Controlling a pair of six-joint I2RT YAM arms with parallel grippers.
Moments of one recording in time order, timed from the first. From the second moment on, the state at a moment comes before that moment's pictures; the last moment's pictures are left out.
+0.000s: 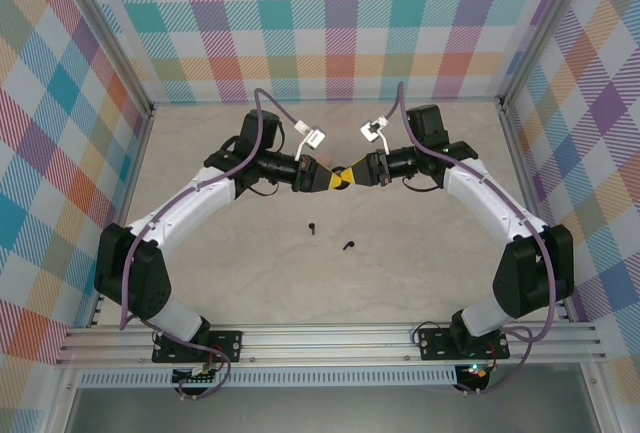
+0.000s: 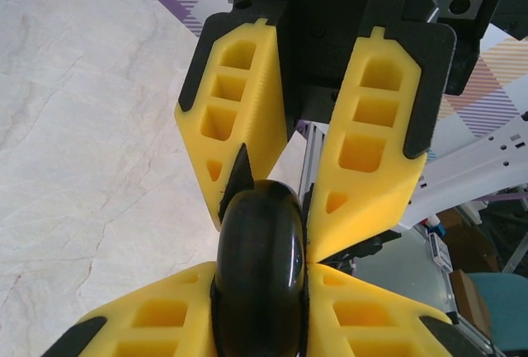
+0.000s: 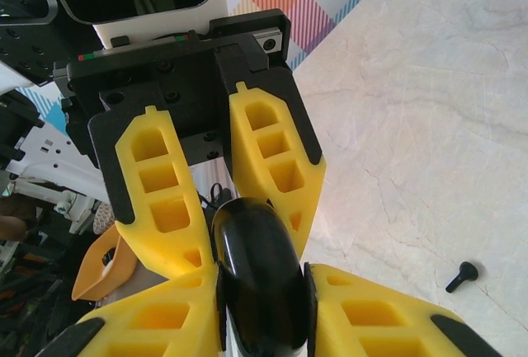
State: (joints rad) left arm -0.50 1.55 1.29 -0.36 1.01 -0.20; right arm 0.36 1.52 1.28 -0.53 -1.15 0.06
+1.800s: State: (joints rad) left arm -0.53 1.46 1.05 0.16 0.89 -0.60; right arm 0.35 1.44 1.24 -0.42 -1.08 0.15
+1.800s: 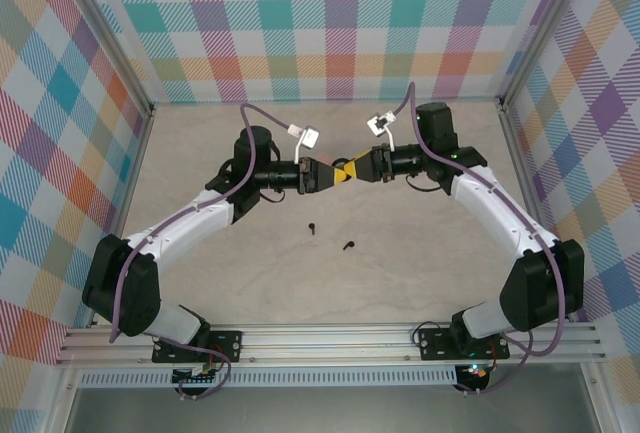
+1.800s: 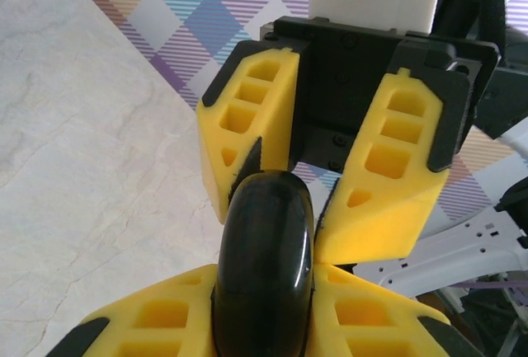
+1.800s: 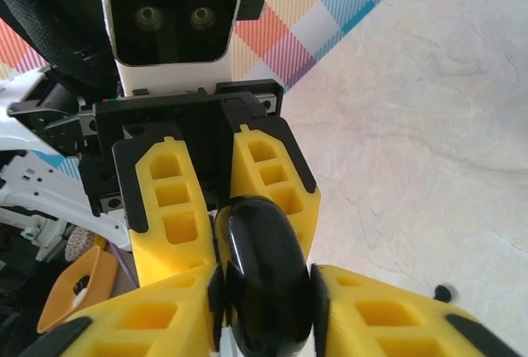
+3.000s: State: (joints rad) left arm -0.54 1.41 1.05 0.00 0.88 0.13; right arm 0.44 1.33 1.28 -0.65 -0.79 0.04
